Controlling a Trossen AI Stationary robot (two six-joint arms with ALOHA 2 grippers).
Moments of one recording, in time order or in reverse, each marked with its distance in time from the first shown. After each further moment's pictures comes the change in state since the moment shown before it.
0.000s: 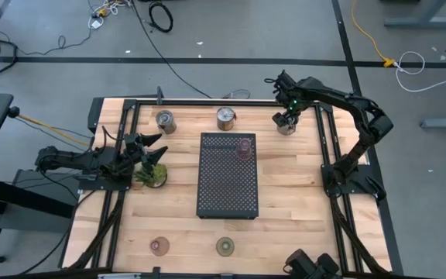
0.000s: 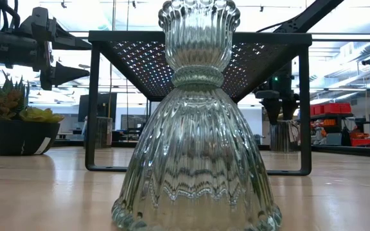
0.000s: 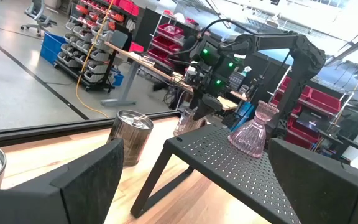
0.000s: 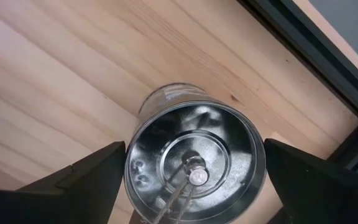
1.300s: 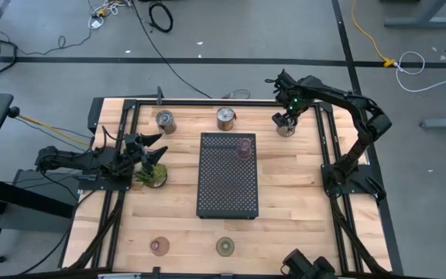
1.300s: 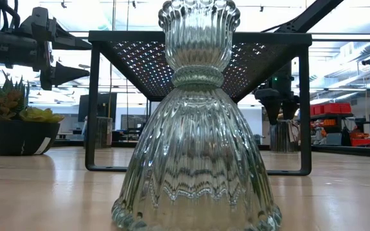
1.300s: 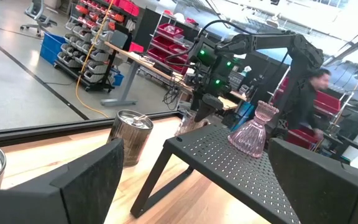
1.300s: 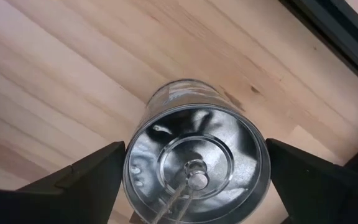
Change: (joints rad) left arm 0.000 0.000 0.000 0.000 0.000 0.000; right arm 0.000 0.052 0.005 -0.042 -0.089 0.010
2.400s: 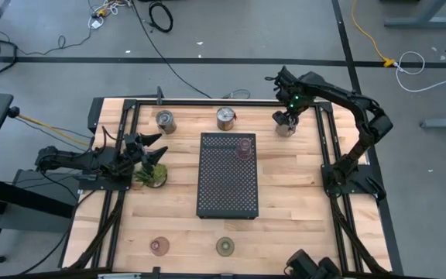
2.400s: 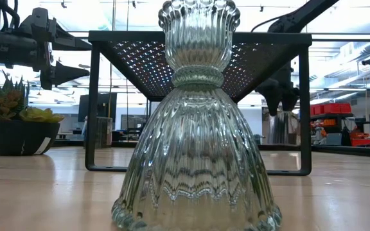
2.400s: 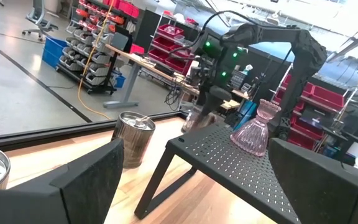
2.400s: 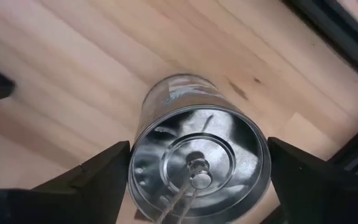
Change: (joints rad) left arm 0.000 0.000 0.000 0.000 -0.003 0.027; right arm 0.005 -0.054 0.096 -0.120 -0.011 0.024
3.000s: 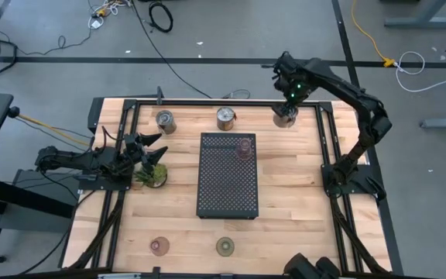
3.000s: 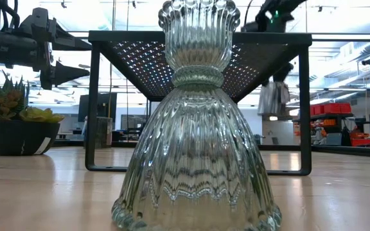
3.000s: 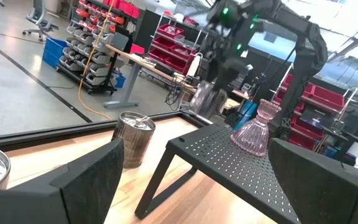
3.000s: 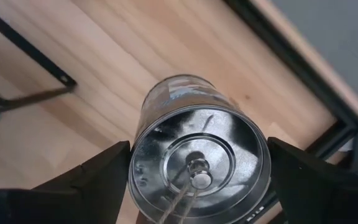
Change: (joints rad) left arm 0.000 0.000 0.000 0.000 -0.001 0.001; right arm 0.072 -0.001 0.332 -0.245 0.003 -0.026
